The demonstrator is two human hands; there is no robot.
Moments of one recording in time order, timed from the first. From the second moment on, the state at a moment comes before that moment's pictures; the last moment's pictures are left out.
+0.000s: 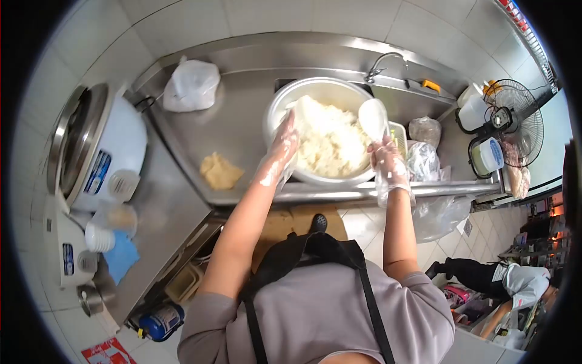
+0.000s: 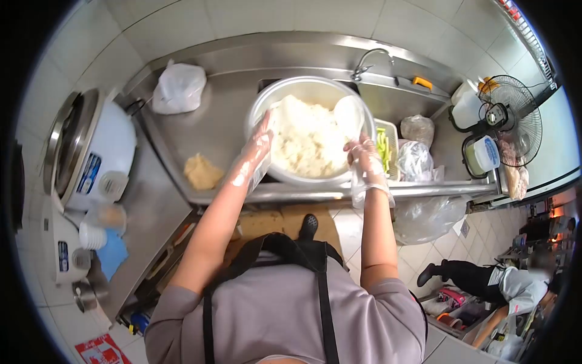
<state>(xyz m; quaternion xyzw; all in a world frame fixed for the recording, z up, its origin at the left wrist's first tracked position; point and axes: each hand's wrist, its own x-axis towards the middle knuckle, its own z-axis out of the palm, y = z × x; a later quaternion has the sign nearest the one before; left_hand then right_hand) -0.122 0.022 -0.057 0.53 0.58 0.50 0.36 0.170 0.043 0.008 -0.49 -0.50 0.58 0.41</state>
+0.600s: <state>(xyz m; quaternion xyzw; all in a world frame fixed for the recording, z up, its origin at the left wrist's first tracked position) -0.117 0.057 -0.096 0.57 0.81 0.10 0.07 0.080 0.291 -0.164 -0.41 -0.90 0.12 -0.07</state>
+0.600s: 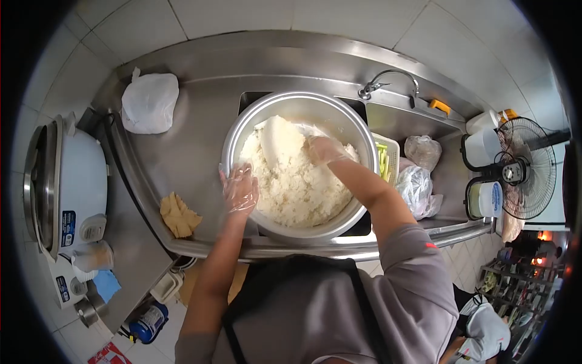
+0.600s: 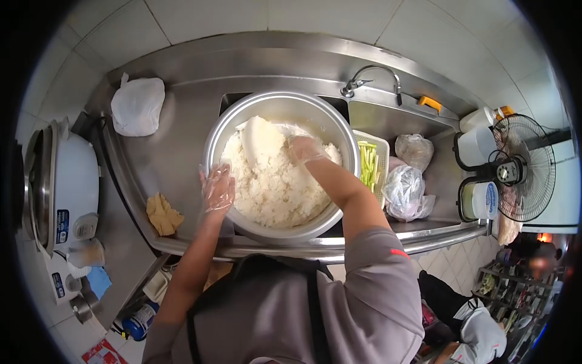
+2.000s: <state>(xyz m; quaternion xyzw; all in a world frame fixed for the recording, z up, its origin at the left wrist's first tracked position) -0.119 0.056 -0.105 0.57 0.81 0.14 0.02 -0.008 0.202 -0.123 -0.32 -0.94 0.08 -0.08</state>
